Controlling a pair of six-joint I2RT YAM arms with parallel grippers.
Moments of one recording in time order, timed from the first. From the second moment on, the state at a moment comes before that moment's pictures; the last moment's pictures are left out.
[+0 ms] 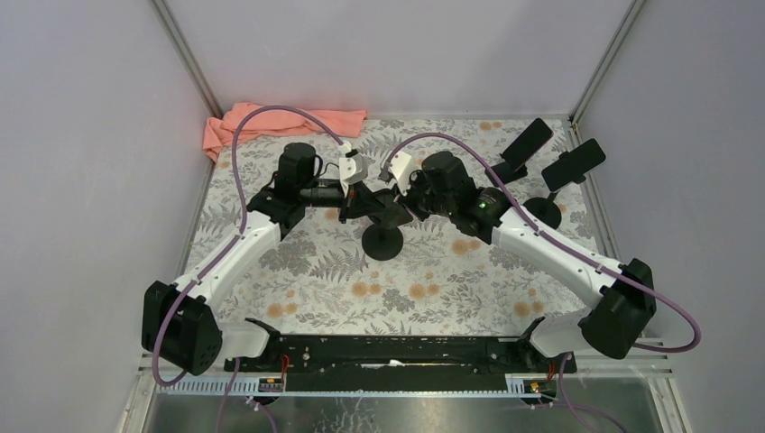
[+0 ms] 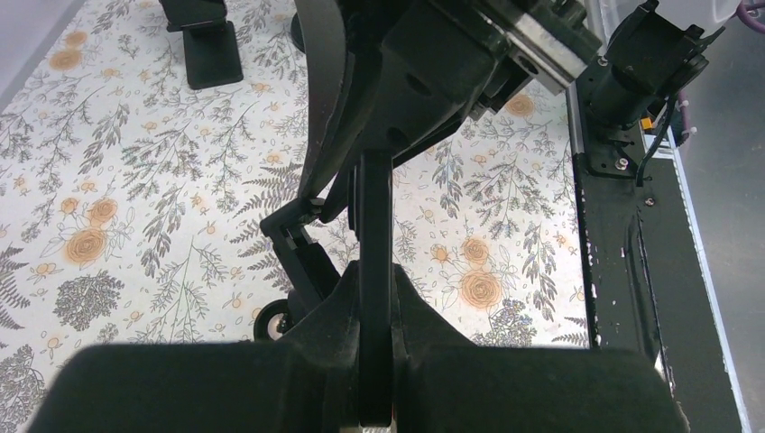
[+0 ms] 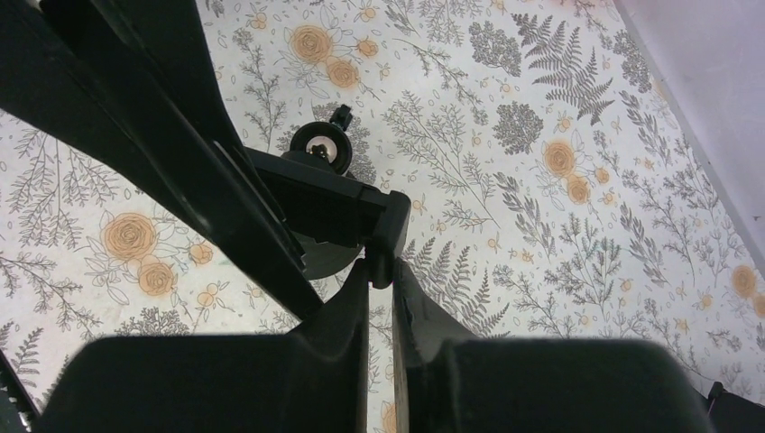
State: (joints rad) left arm -0.39 1.29 1.02 -0.14 1.00 0.32; right arm 0.78 1.40 1.23 -0.40 -0.07 -0.35
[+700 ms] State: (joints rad) left arm -0.38 1.32 1.08 -0.20 0.90 0.25; right arm 0.77 1.44 1.25 -0.36 -0.01 -0.35
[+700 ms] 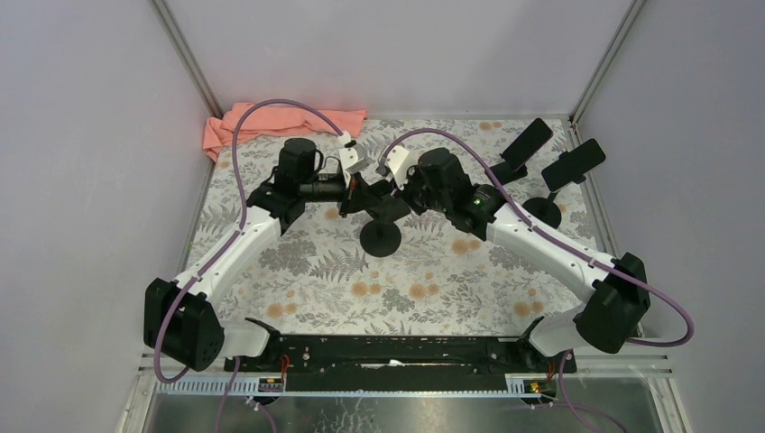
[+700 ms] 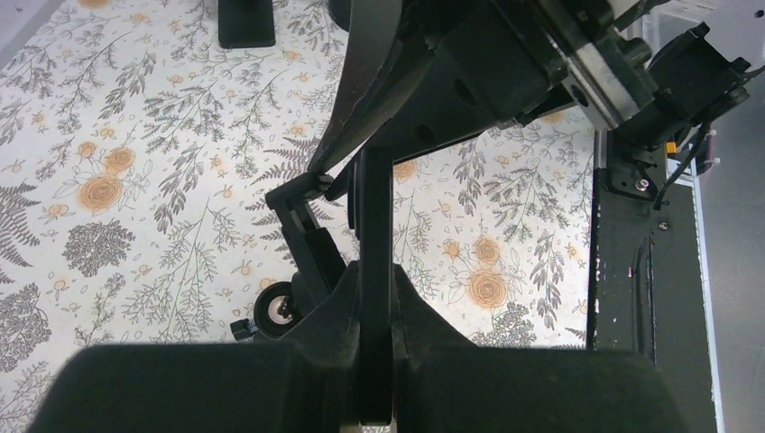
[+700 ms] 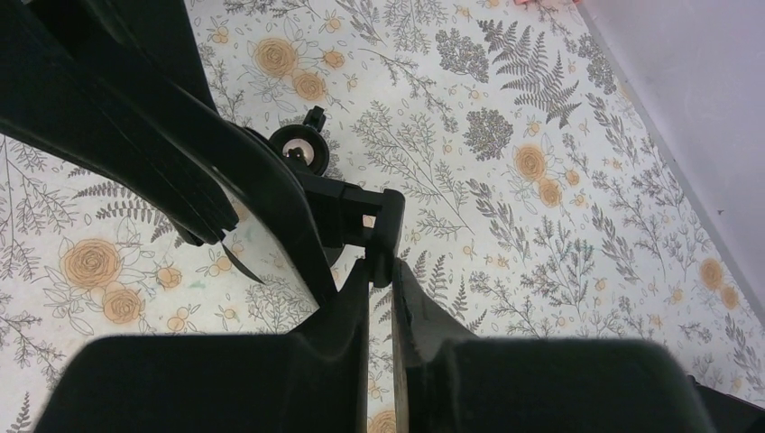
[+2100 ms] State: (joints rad) left arm -0.37 1.34 1.16 -0.35 0.70 0.10; right arm 0.75 1.50 1.28 -0.28 -0.01 -0.37
